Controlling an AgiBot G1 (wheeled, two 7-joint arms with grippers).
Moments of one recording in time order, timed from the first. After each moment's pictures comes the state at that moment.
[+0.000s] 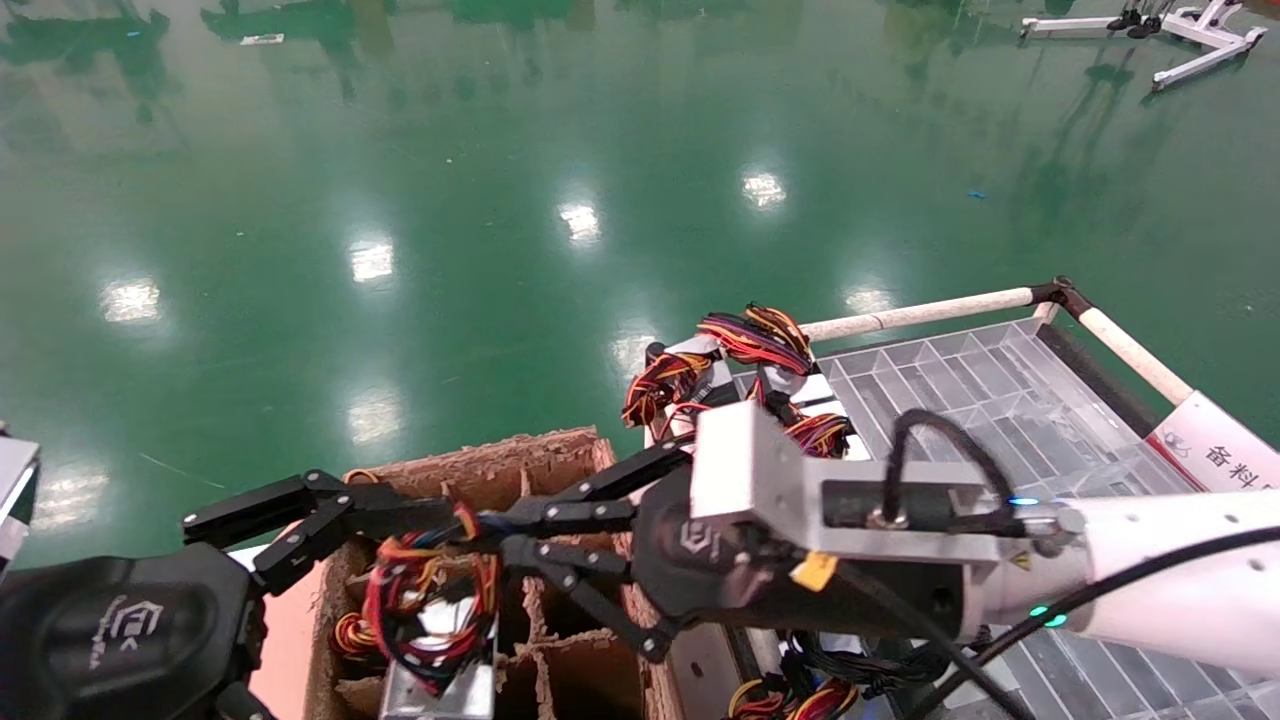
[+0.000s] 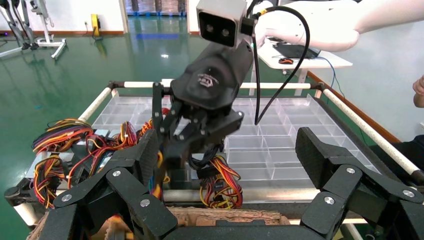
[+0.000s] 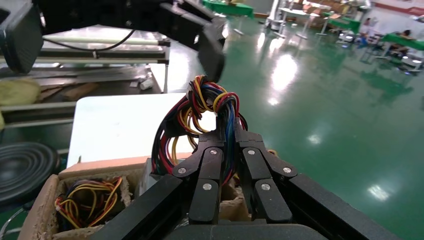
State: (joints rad) left arm -1.09 0.58 0.37 -1.26 0.67 1.46 -0.14; right arm 1.37 -0.89 -0.73 1.16 -0.80 -1.18 -0.10
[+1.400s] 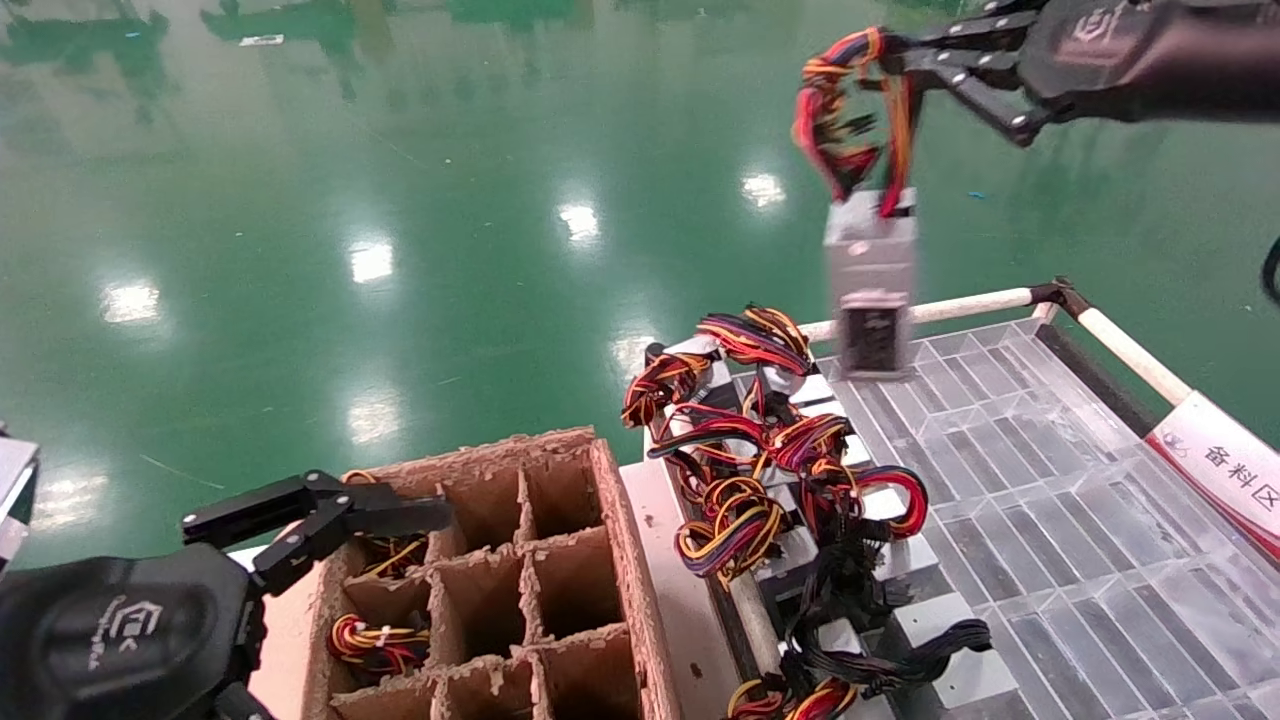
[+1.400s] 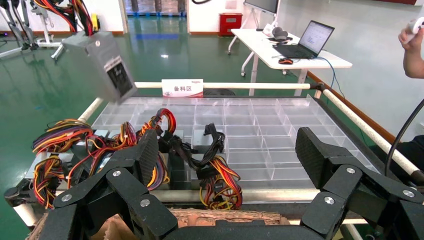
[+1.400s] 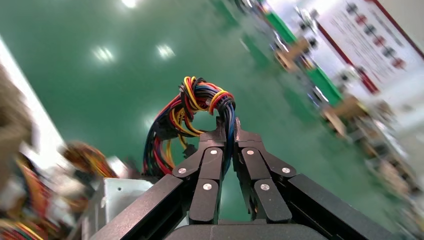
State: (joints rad) left arm -1.09 0.58 0.37 -1.26 0.67 1.46 -0.14; right arm 2.13 -0.90 -0.78 0.31 -1.18 -1.28 -0.40
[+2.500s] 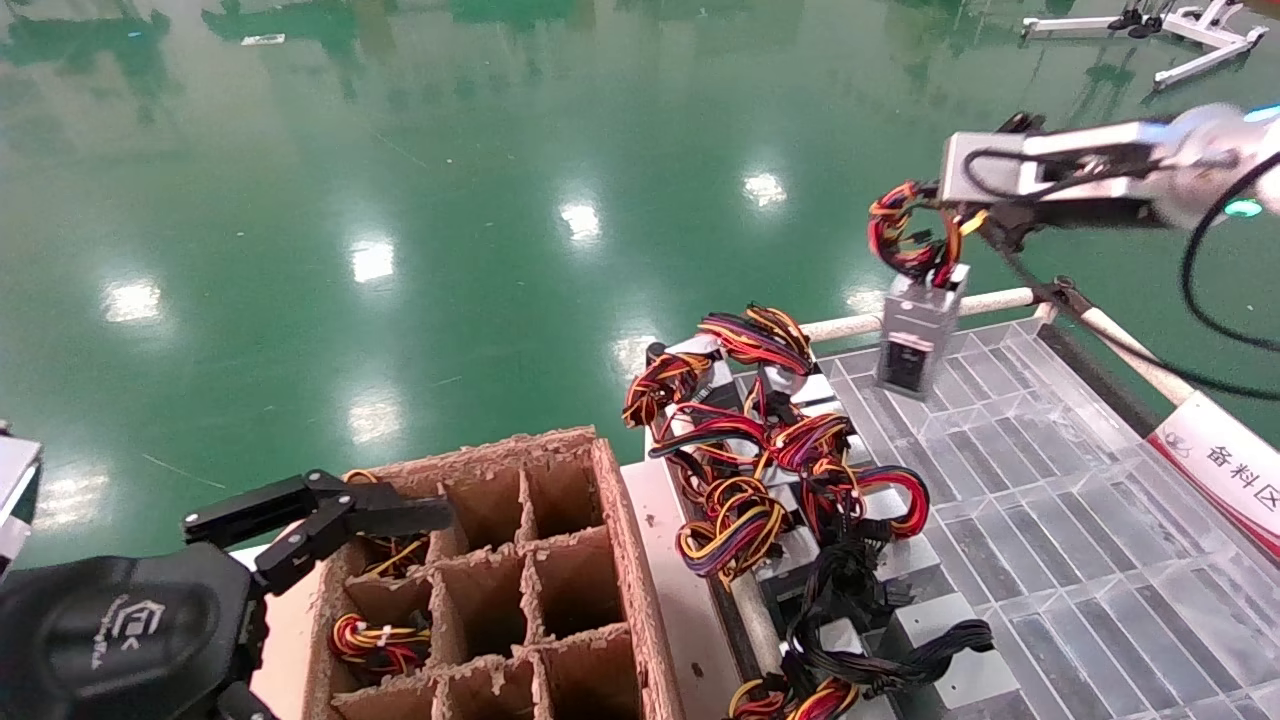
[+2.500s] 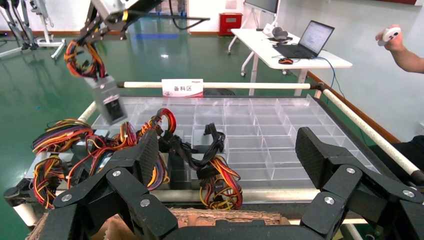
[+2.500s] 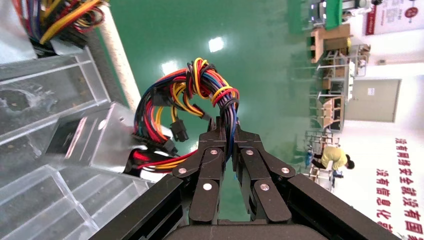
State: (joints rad) left arm -1.09 0.58 0.37 -1.26 0.67 1.46 -0.14; right arm 2.10 -1.14 -0.92 0.04 -1.44 -0.86 -0.76
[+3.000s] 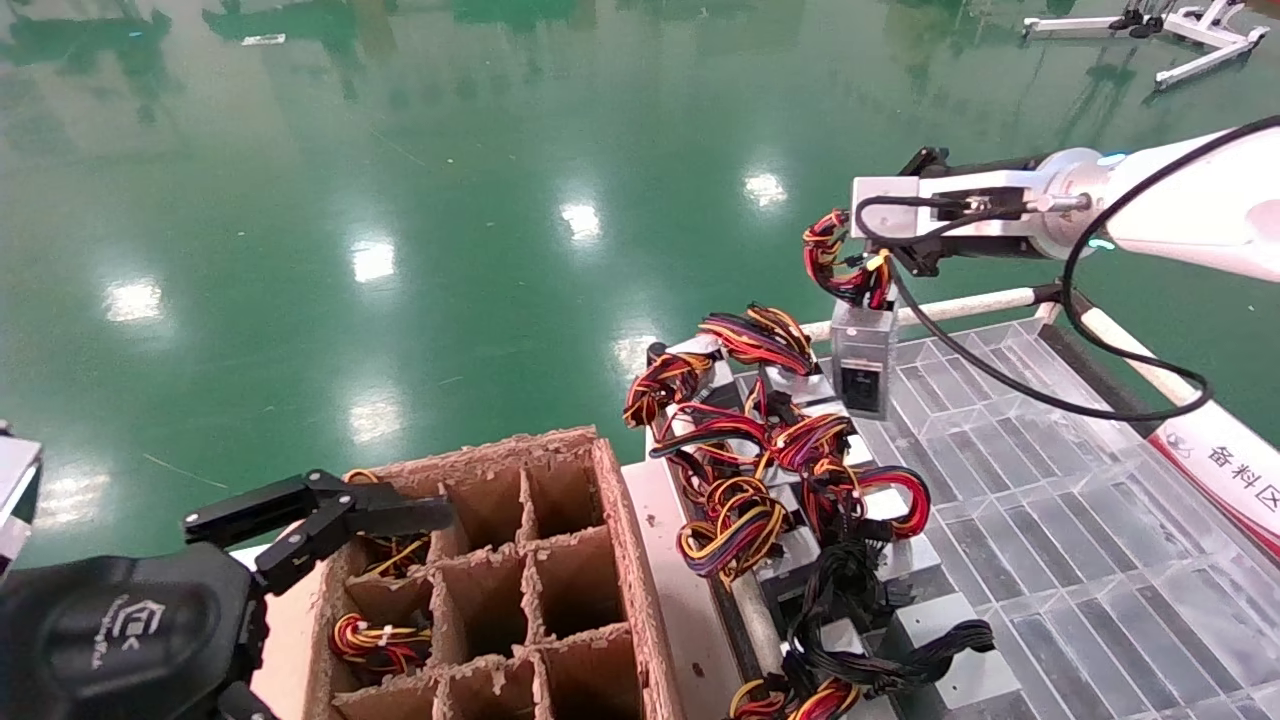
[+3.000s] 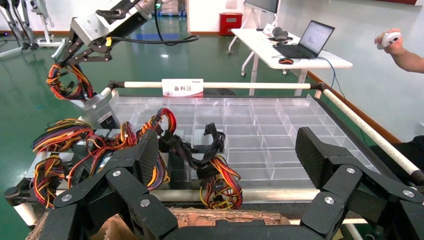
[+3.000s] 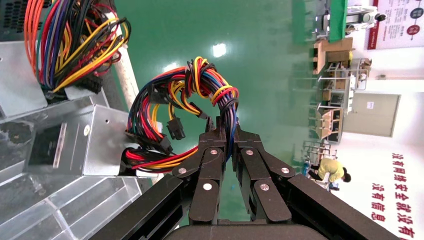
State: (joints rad) left arm -1.09 0.58 0.37 -1.26 0.67 1.46 -0.14; right arm 2.04 -1.24 -0.93 0.01 -1.45 -0.76 -0.79
